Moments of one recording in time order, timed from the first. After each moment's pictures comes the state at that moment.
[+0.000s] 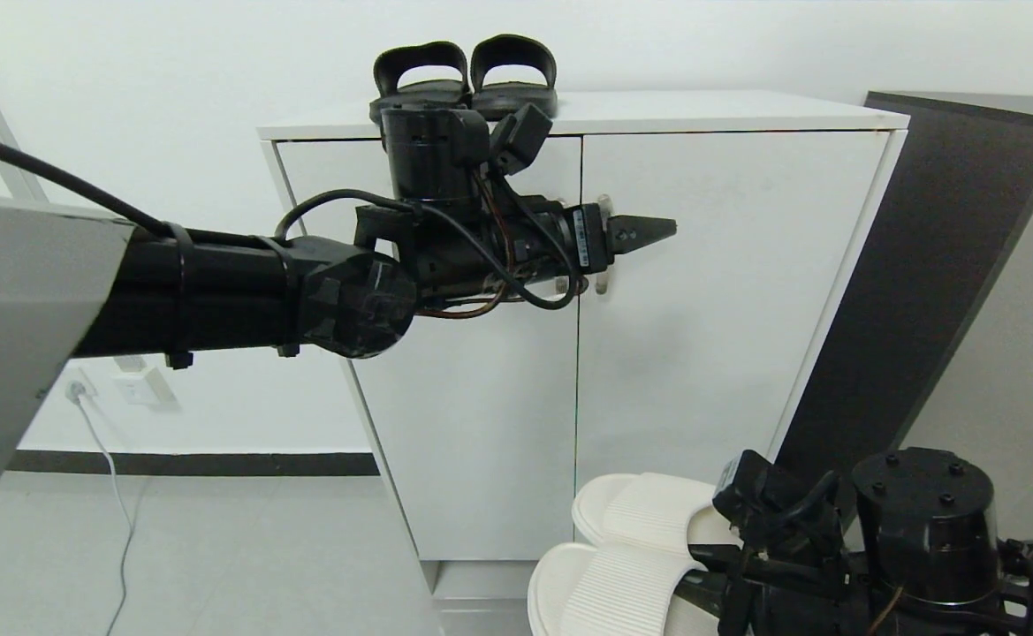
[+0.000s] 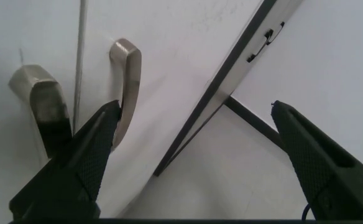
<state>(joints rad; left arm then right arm) -0.57 2.02 -1.62 -0.38 -0.41 -0.28 0.79 1.67 -0.39 -0.90 0.18 -0.08</state>
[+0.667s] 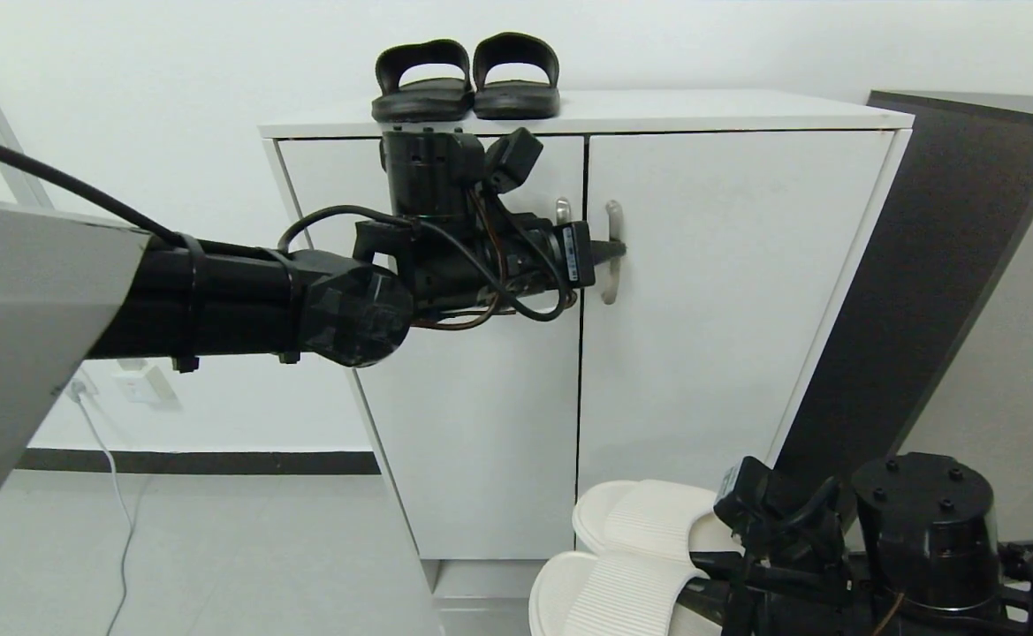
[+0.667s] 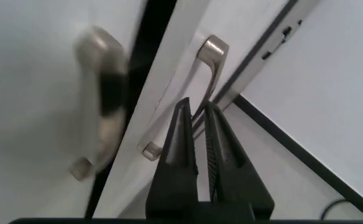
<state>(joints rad) -0.58 2.01 -1.56 -0.39 -0.41 -0.29 0.80 1.67 -0.38 -0.90 0.20 -0.08</state>
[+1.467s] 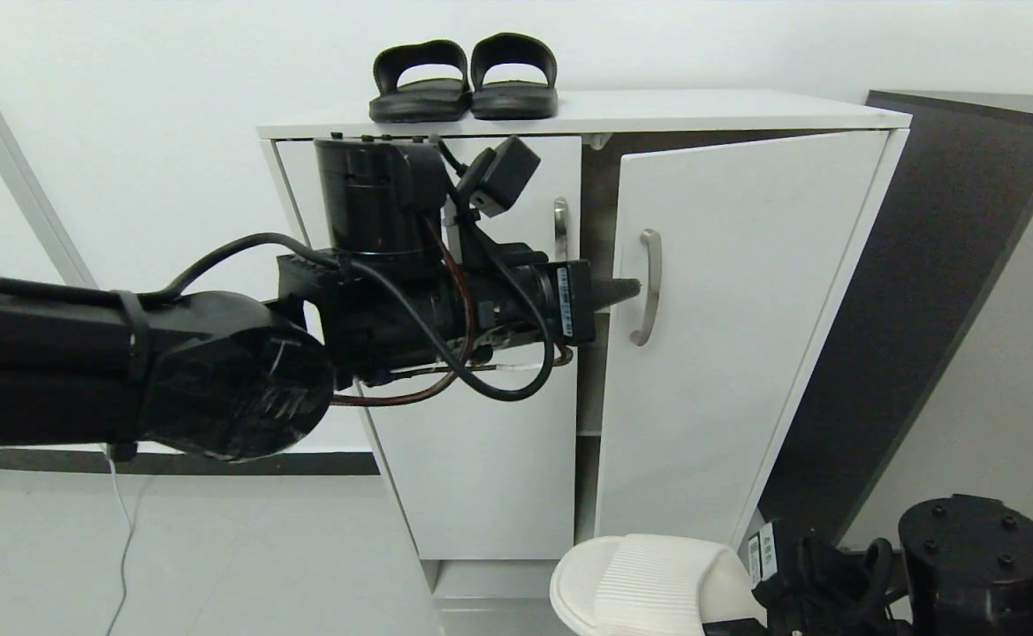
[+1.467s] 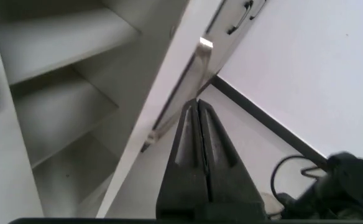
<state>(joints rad) -0.67 1.78 -1.22 -0.49 -0.41 -0.28 0.83 1.63 -0.25 -0.98 0.38 -0.11</state>
